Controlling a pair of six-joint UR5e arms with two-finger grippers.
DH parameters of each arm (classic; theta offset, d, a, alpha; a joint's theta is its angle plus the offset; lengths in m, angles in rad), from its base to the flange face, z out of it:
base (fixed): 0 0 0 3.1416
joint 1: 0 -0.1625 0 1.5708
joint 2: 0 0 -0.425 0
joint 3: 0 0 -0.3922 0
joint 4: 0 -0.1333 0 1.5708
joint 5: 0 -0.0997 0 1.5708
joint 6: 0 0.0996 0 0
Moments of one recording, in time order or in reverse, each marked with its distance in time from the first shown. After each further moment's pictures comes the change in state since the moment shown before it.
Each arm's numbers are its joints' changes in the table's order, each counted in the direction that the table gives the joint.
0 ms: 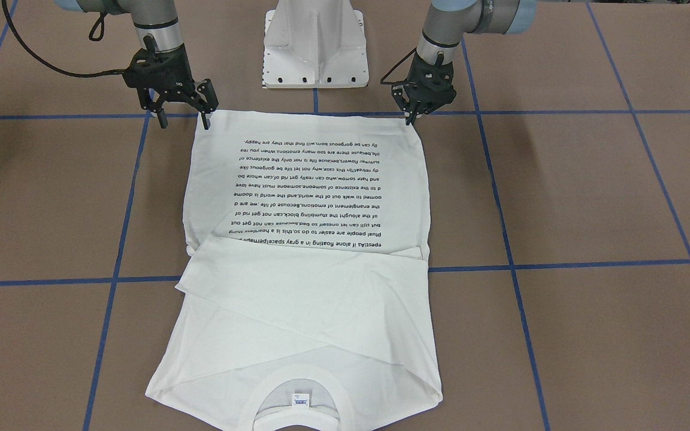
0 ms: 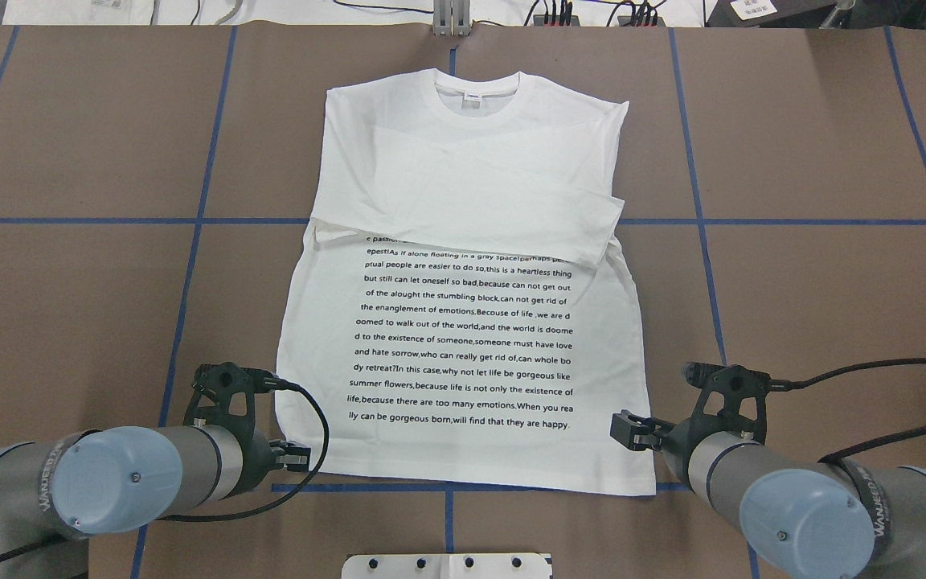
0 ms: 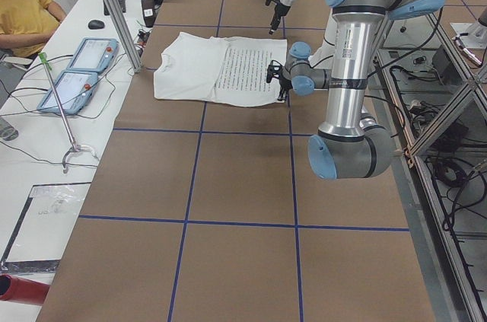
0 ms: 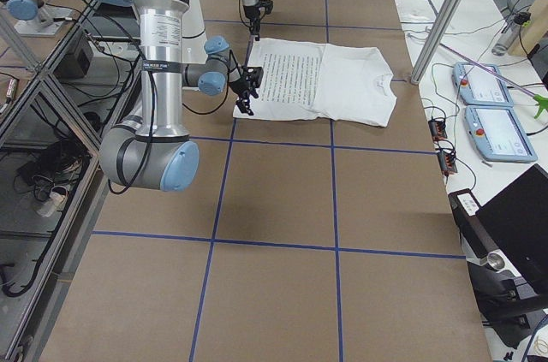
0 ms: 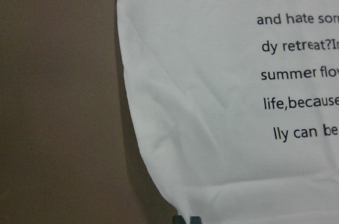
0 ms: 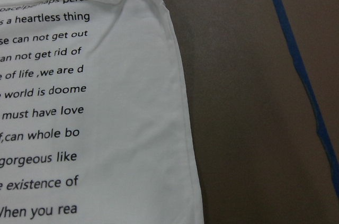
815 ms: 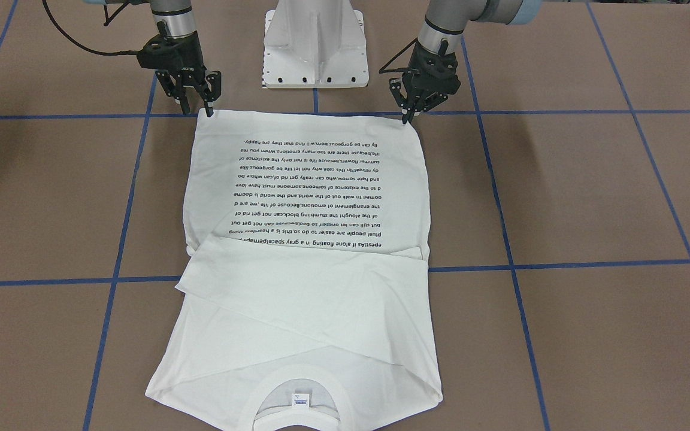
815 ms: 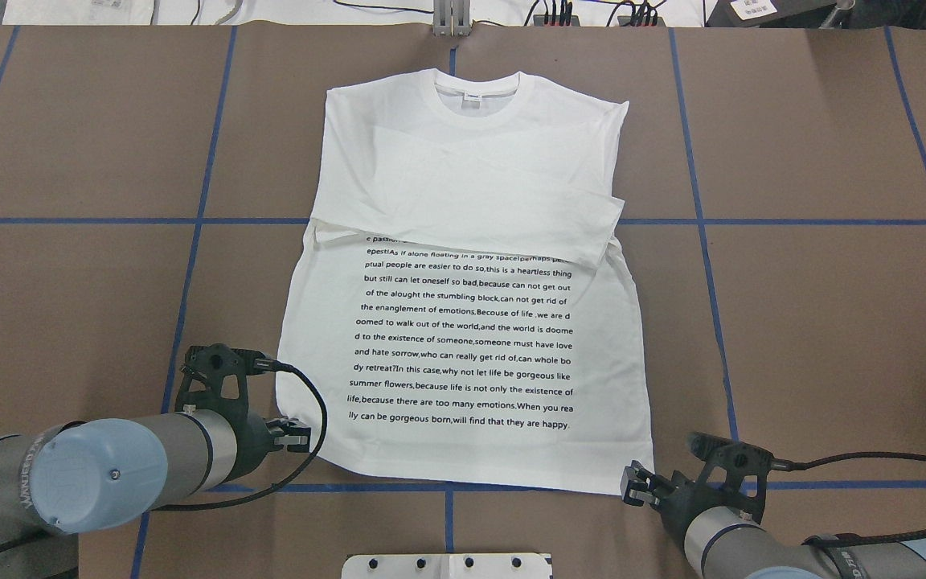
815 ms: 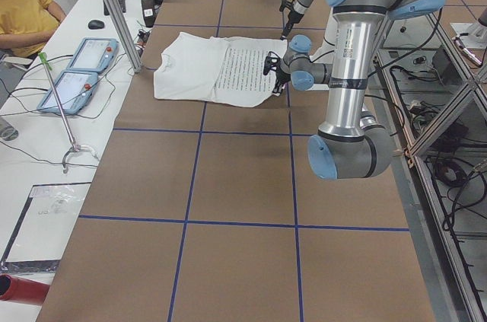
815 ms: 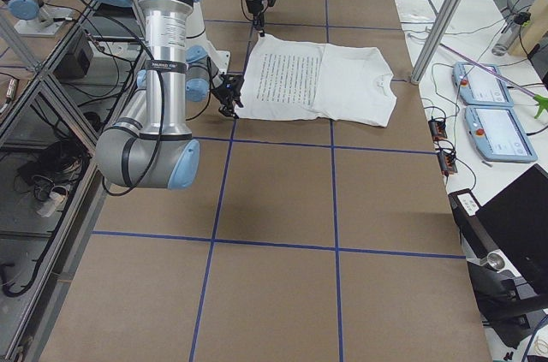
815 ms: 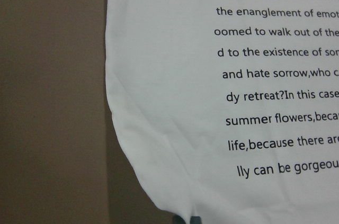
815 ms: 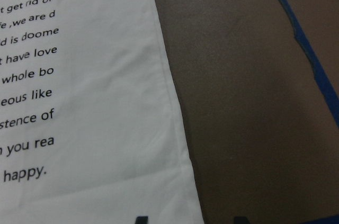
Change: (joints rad) left arm 0.015 0.001 0.037 0.001 -0.059 0.001; right arm 0.165 0.040 0.038 -0.014 0.144 0.207
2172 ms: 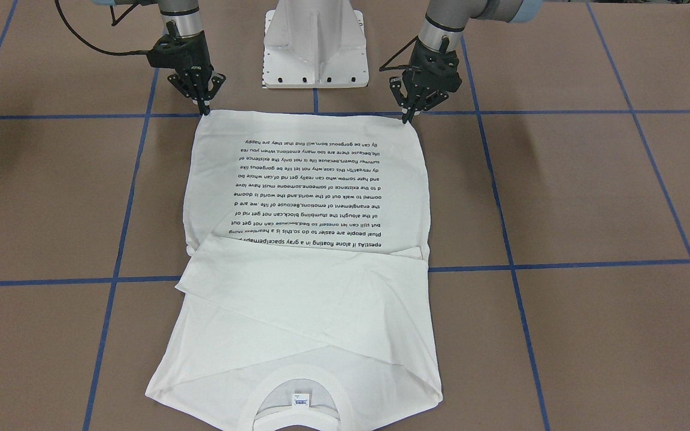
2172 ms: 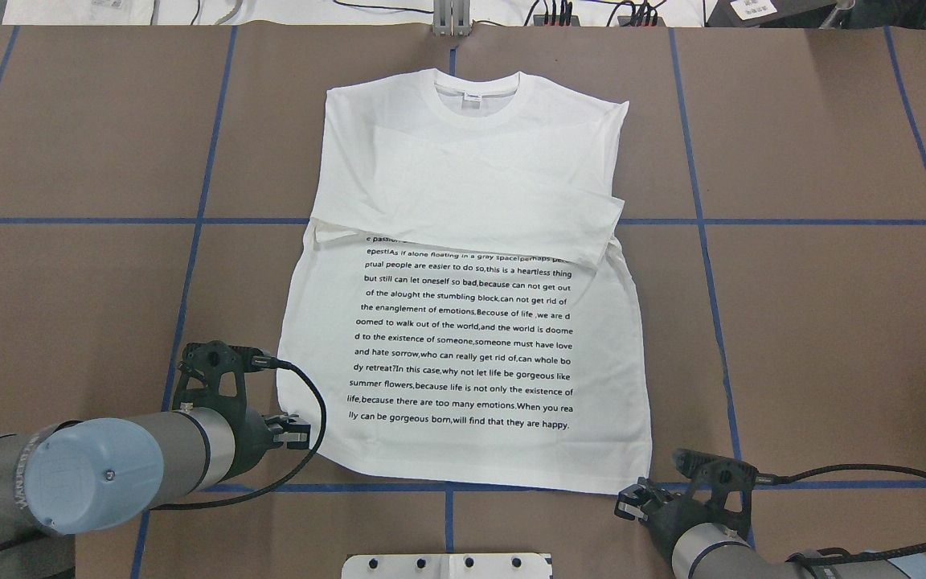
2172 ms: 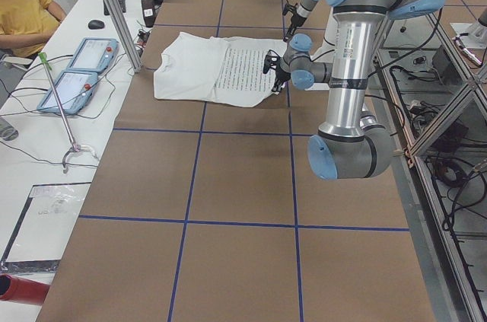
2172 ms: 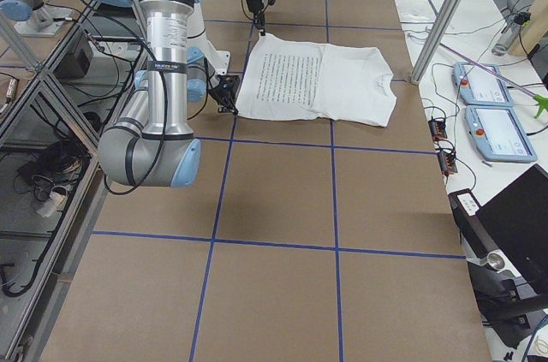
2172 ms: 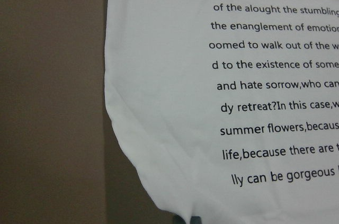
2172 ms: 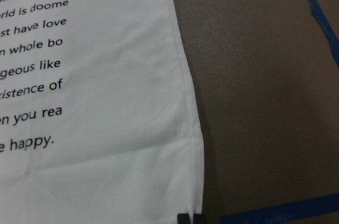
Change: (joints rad) left arm 0.002 0.000 0.010 -0.002 -0.007 0.001; right arm 0.029 -0.029 0.016 0.007 0.014 -0.010
